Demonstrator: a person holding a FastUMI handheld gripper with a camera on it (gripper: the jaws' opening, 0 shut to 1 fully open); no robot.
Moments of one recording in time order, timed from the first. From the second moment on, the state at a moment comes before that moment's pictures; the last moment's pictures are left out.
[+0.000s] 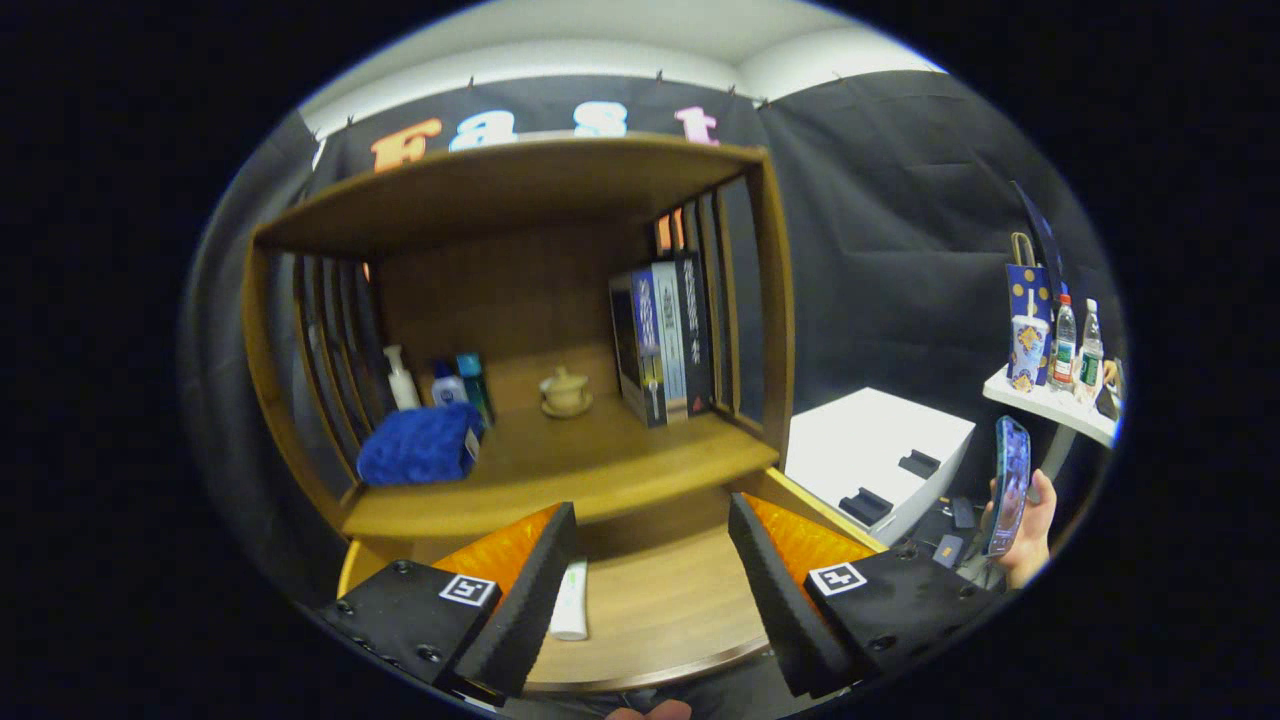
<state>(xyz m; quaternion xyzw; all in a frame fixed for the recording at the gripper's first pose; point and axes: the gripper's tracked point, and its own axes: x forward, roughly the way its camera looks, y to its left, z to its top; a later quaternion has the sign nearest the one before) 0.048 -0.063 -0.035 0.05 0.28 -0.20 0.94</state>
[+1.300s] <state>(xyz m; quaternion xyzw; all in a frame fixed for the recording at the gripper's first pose) 0.068 -0.006 -0.234 0.12 0.61 -0.11 0.78</state>
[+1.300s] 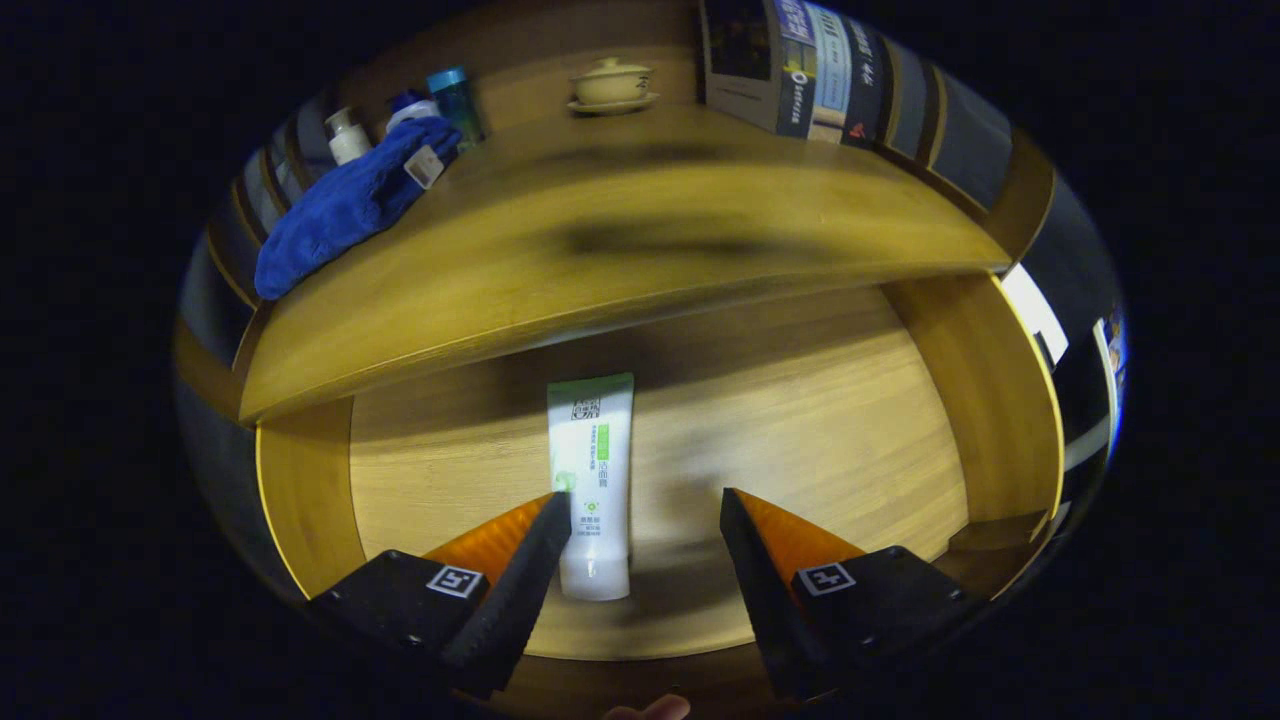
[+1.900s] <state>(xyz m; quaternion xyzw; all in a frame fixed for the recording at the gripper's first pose) 0.080 0.018 -0.232 0.20 0.58 -0.09 0.79</state>
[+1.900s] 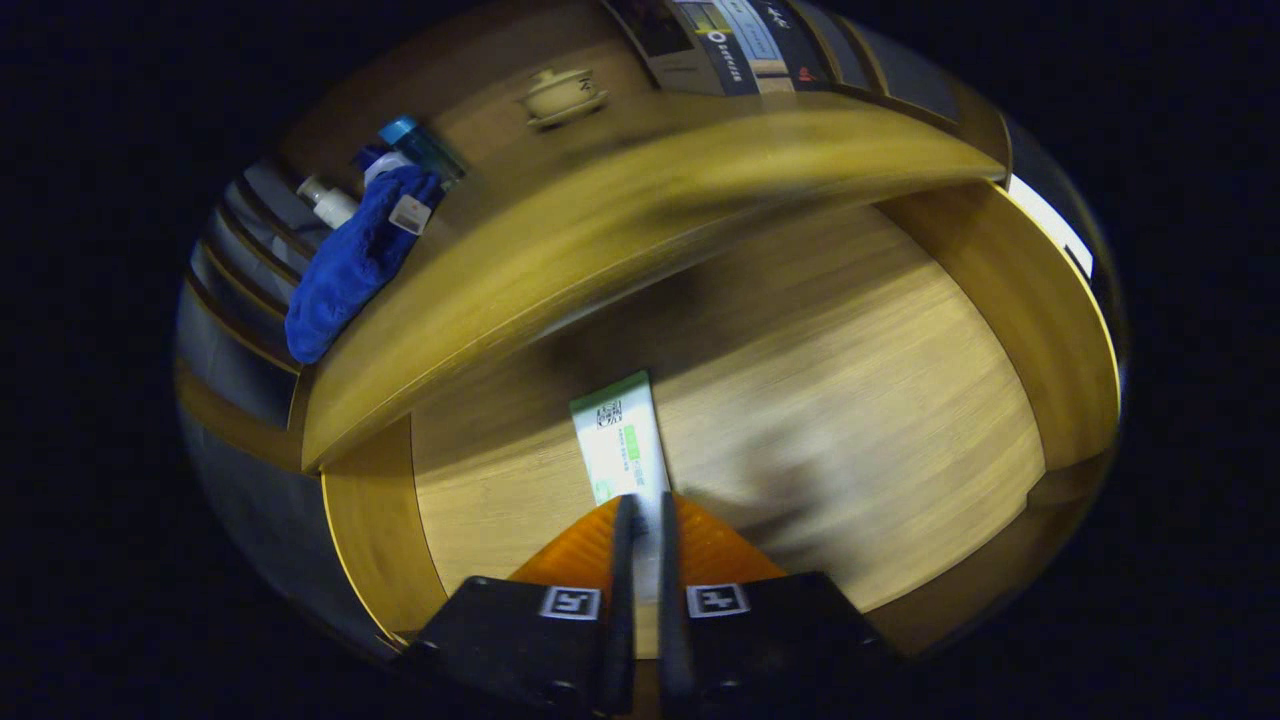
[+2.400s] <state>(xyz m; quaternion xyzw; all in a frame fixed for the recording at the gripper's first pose) 0.089 0.034 -0.212 0.10 0.61 -0.09 0.78</state>
